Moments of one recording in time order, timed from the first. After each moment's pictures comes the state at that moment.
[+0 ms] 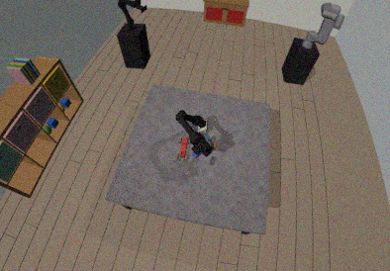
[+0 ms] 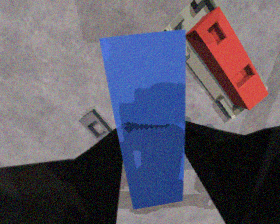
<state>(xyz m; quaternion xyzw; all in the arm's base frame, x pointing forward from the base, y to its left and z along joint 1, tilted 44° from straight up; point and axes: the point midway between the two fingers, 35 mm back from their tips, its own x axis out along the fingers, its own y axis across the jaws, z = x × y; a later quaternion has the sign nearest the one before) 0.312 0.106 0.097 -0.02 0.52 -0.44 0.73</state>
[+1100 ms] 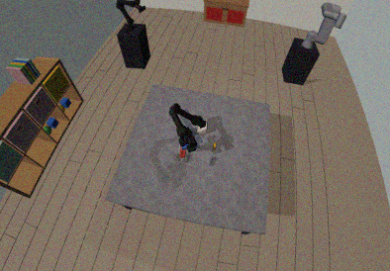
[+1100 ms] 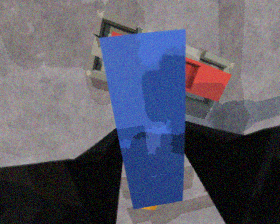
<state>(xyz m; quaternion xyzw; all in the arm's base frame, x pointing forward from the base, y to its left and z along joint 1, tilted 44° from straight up) 0.269 0.021 0.145 0.15 0.40 -0.55 0.71</state>
